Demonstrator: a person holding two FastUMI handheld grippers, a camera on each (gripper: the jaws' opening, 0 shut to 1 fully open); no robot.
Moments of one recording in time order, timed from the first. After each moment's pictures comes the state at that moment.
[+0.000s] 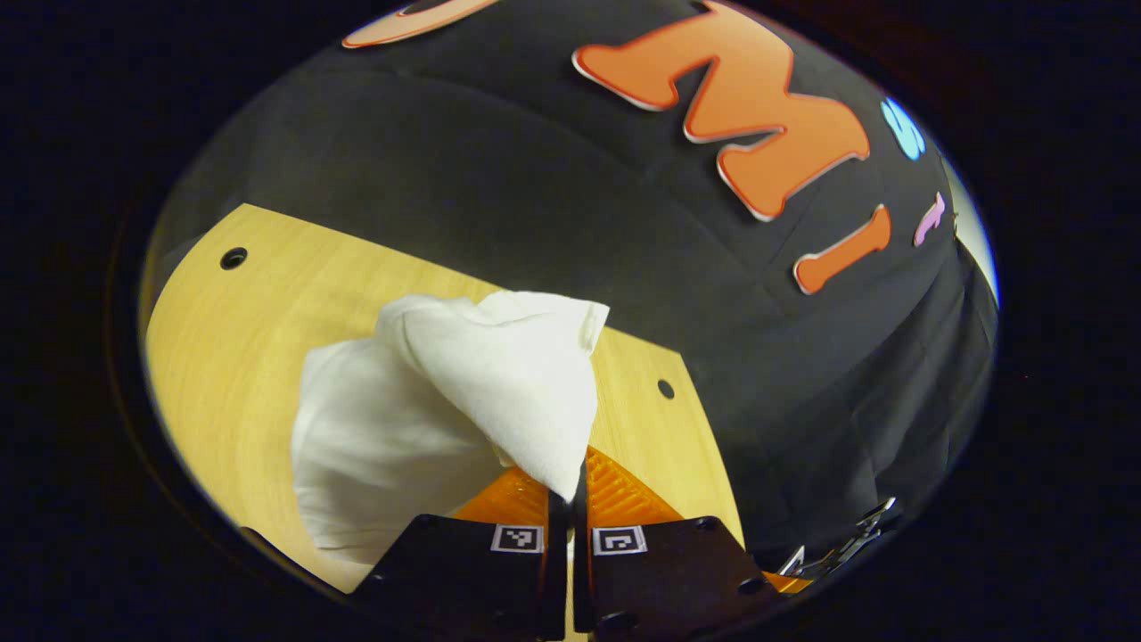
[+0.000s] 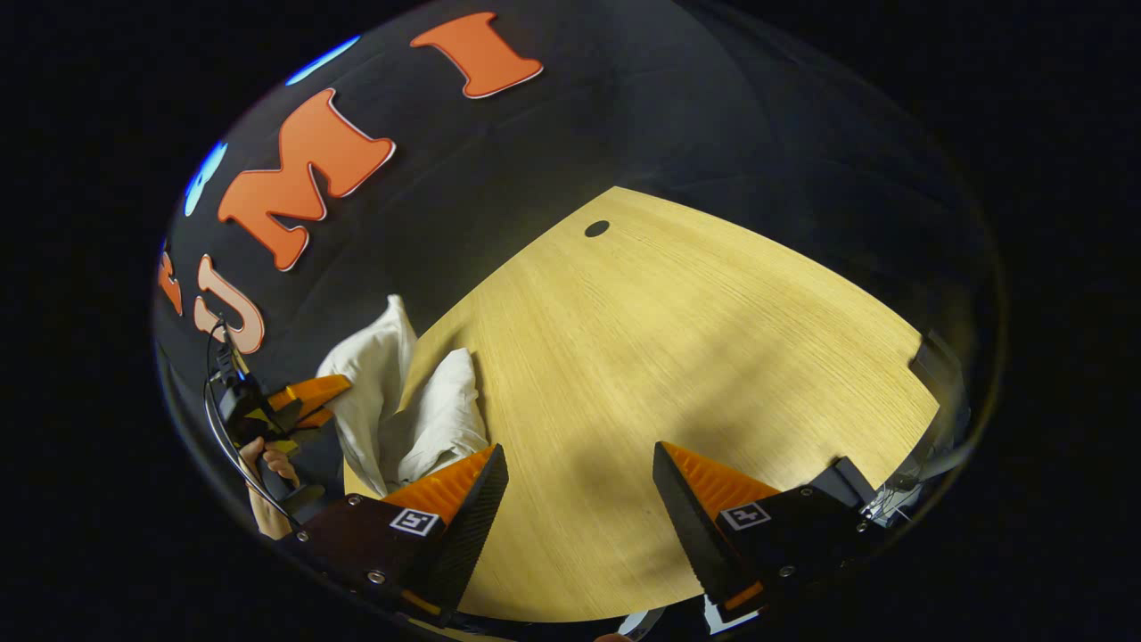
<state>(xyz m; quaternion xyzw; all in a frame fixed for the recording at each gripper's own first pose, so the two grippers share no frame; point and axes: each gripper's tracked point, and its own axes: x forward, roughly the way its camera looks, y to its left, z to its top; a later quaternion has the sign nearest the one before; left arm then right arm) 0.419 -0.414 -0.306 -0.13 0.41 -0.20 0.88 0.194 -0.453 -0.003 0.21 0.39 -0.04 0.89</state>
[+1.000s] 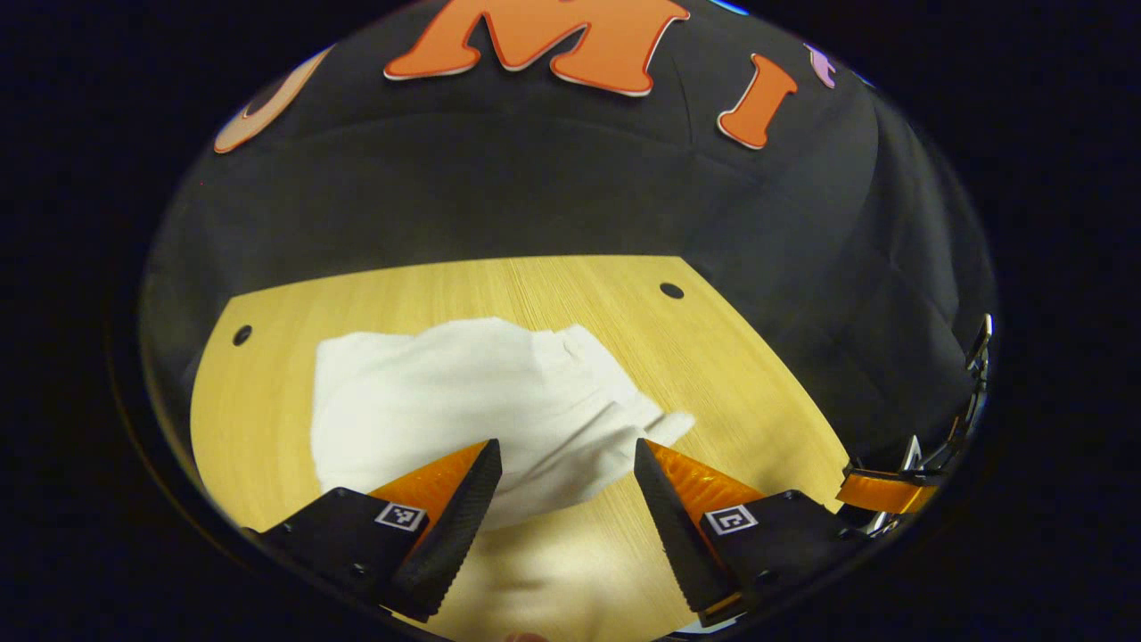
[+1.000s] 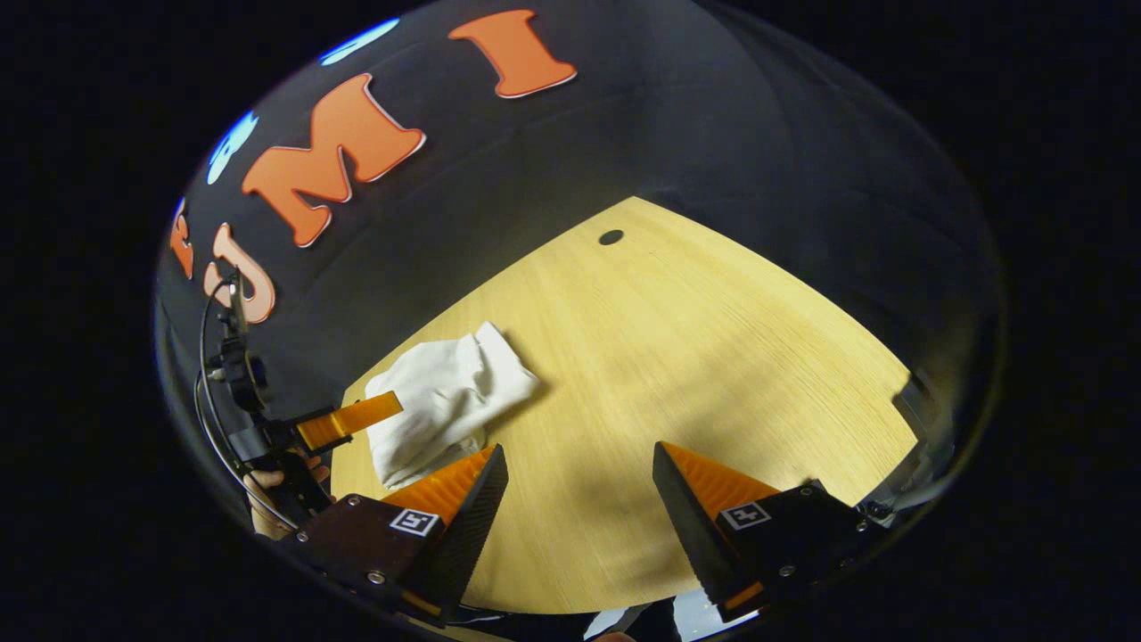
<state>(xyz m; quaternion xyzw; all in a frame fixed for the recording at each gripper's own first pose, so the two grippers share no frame) 0.341 -0.434 -0.299 0.08 0.36 -0.21 0.91 0.203 -0.432 0.022 0.16 0.39 0.01 0.91</state>
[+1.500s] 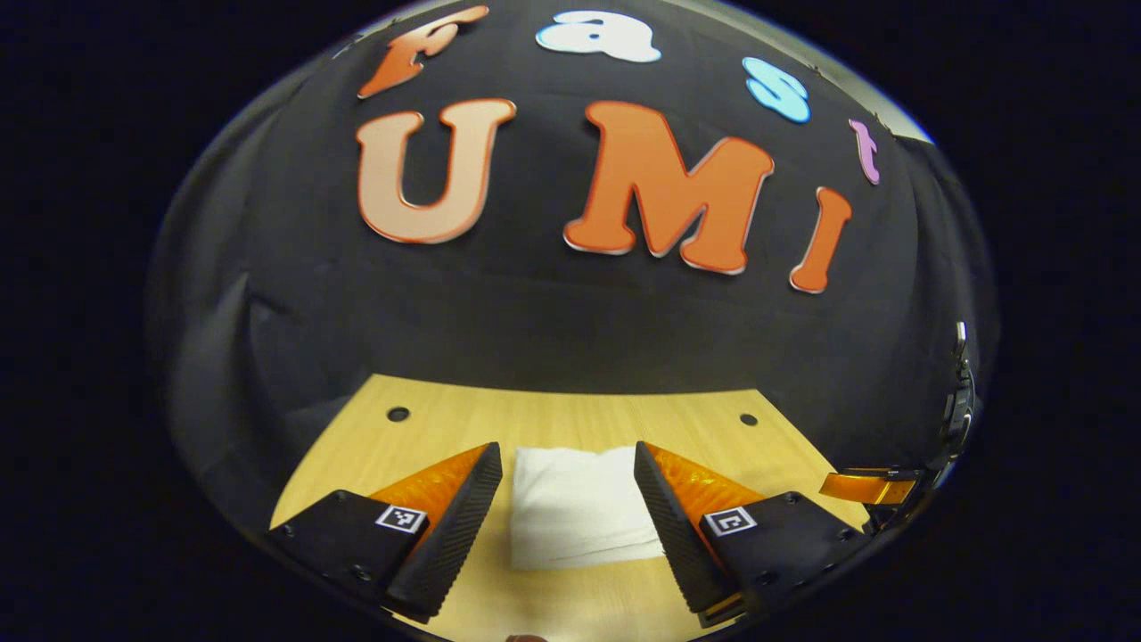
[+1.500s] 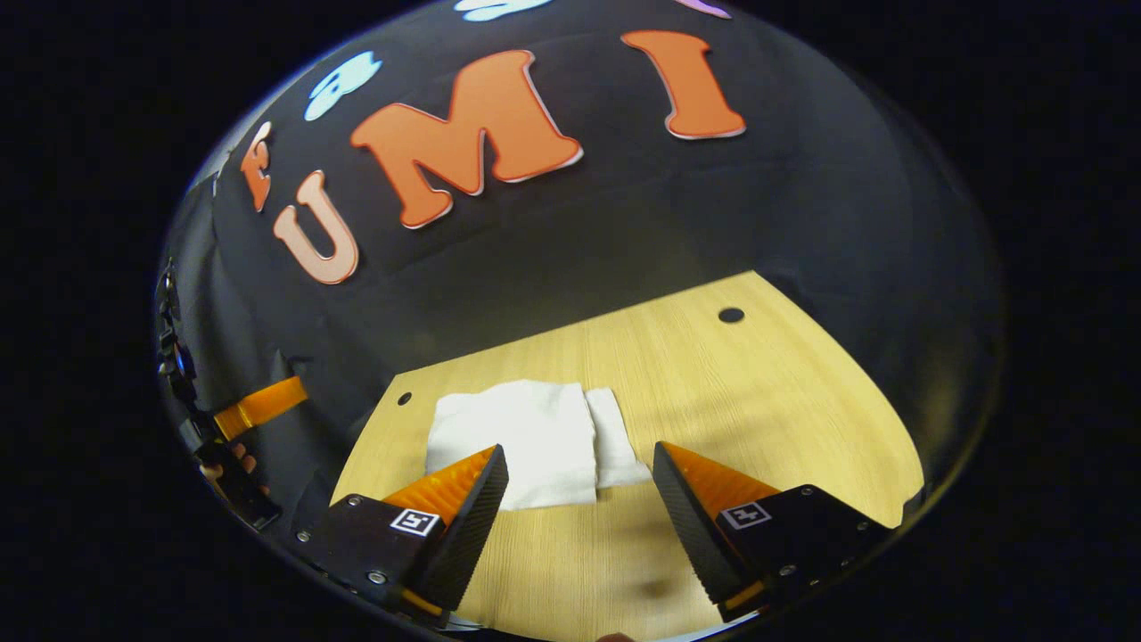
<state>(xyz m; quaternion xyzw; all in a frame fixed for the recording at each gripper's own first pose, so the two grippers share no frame) 0.336 -0.364 -0.188 0.04 0.15 -0.07 0.99 0.260 -0.336 0.110 0.05 0.29 0.13 0.95</state>
